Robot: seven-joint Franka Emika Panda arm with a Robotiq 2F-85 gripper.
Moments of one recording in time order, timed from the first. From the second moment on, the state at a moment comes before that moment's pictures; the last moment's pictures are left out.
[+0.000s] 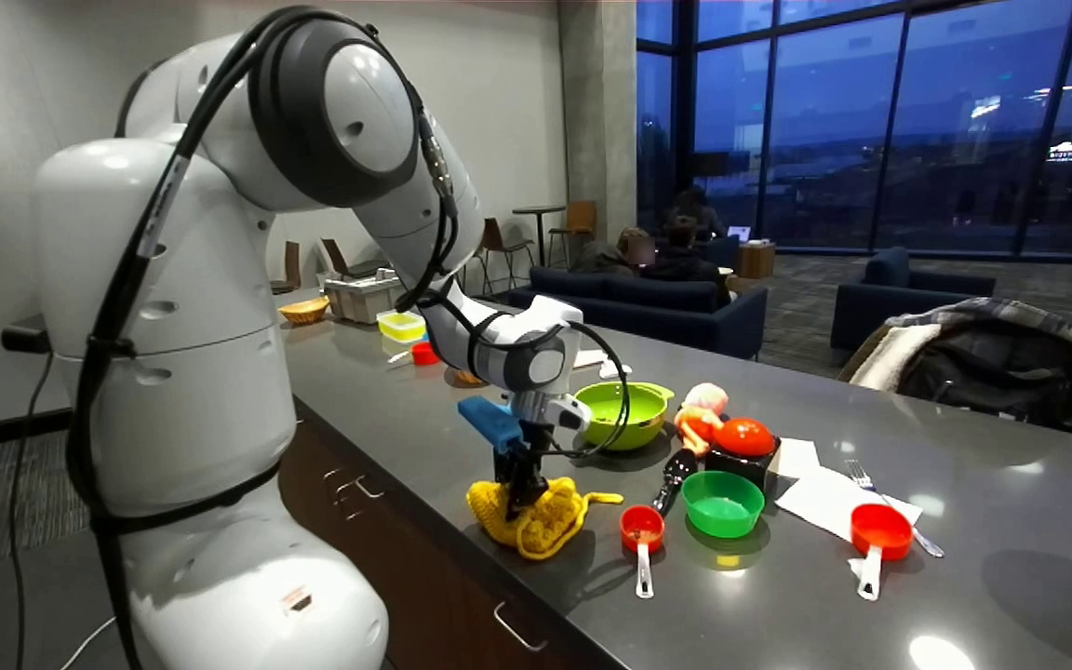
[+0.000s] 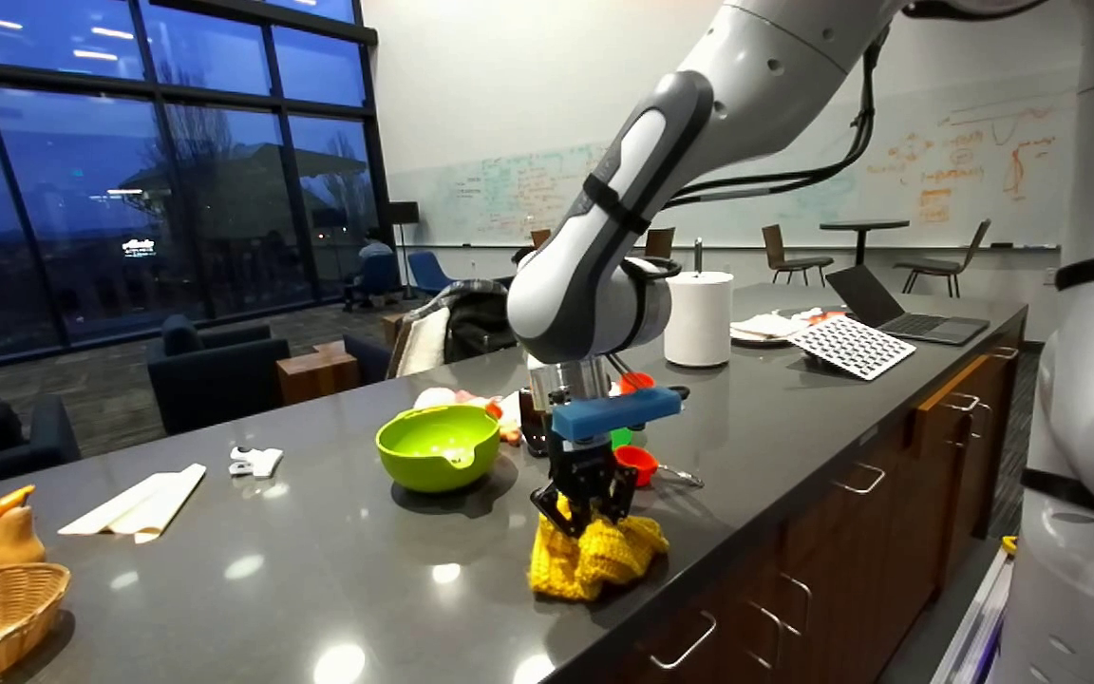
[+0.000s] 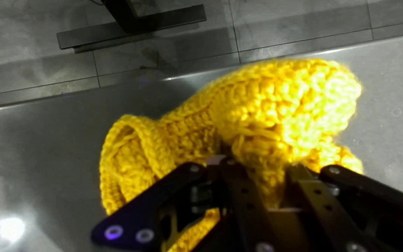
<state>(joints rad) 0.15 0.05 0.14 -2.46 0.24 2.25 0.33</state>
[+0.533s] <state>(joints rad) 0.18 0.14 0.17 -2.33 0.24 2.26 0.32</state>
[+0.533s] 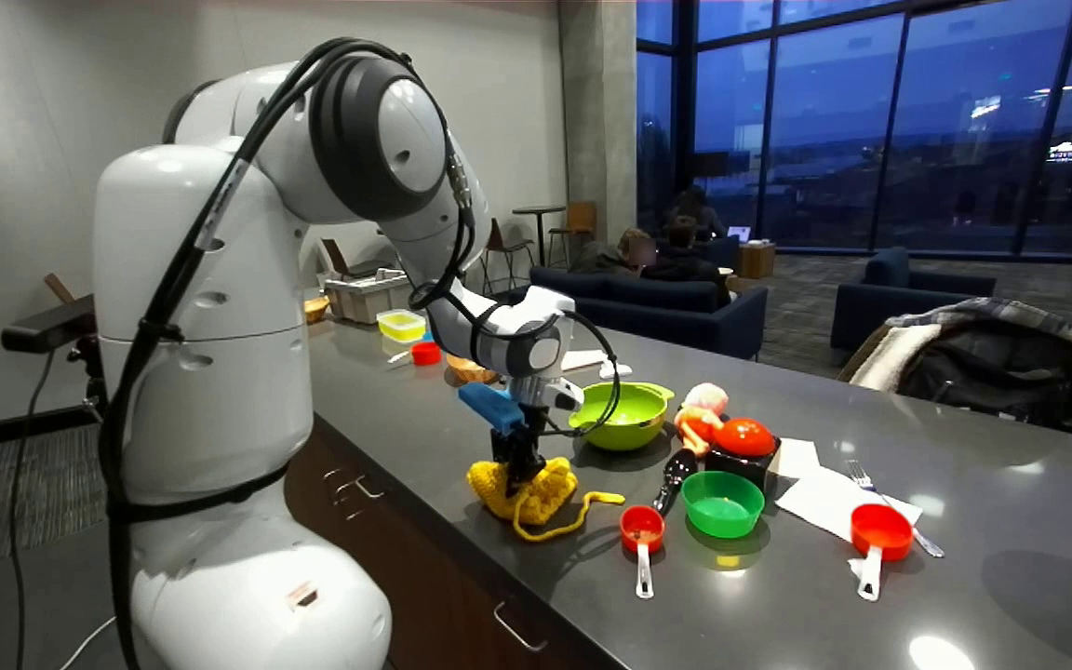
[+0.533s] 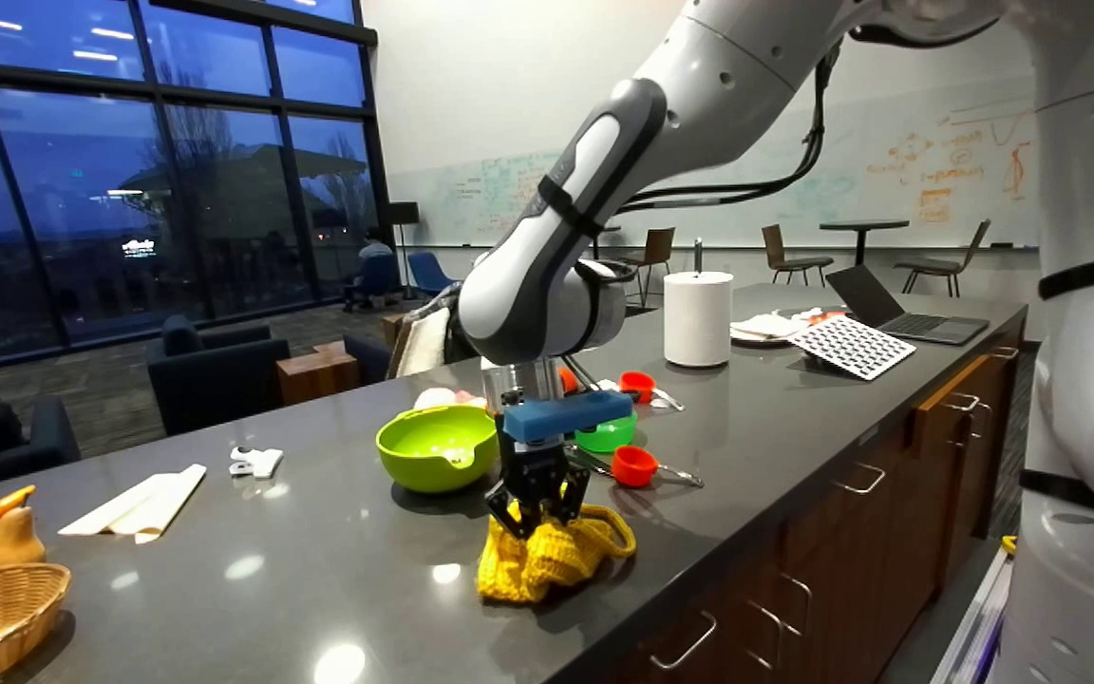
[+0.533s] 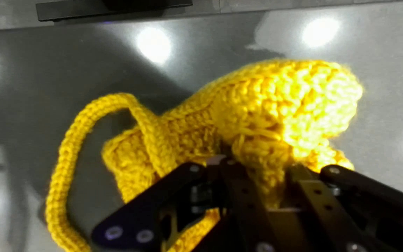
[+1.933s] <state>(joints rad) 0.20 0.17 0.17 -2.25 0.14 2.26 0.32</state>
